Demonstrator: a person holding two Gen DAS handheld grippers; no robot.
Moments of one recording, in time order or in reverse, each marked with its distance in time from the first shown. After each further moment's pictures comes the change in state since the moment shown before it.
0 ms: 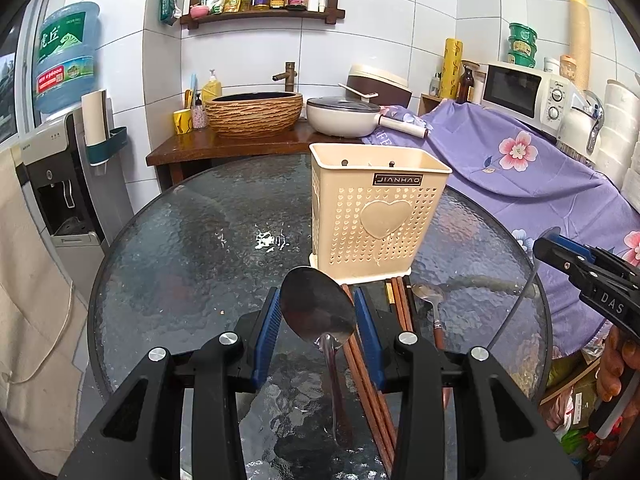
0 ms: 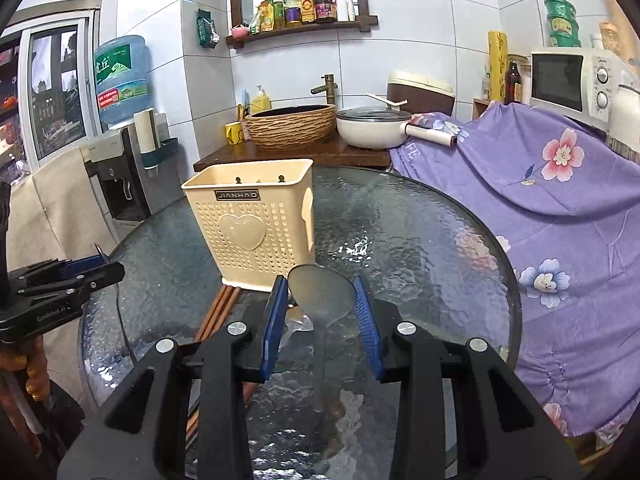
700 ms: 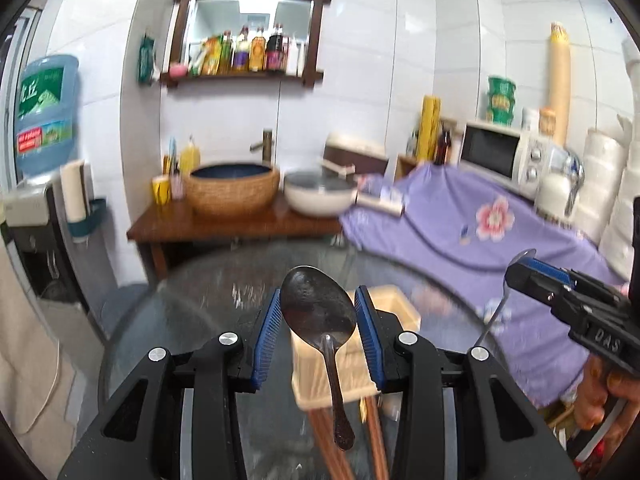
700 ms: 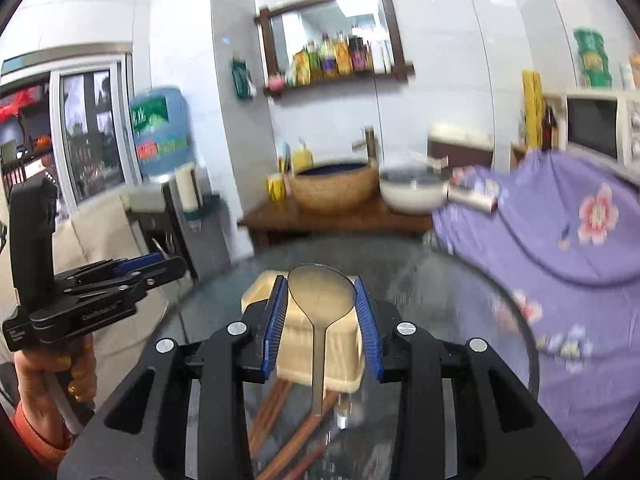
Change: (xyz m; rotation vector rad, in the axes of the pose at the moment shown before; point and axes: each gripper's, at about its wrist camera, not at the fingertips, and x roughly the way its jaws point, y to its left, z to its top) left arm -0.028 -0.004 0.138 0.015 -0.193 -0.090; right arm -0.026 0.021 0.129 -0.007 -0.186 0.144
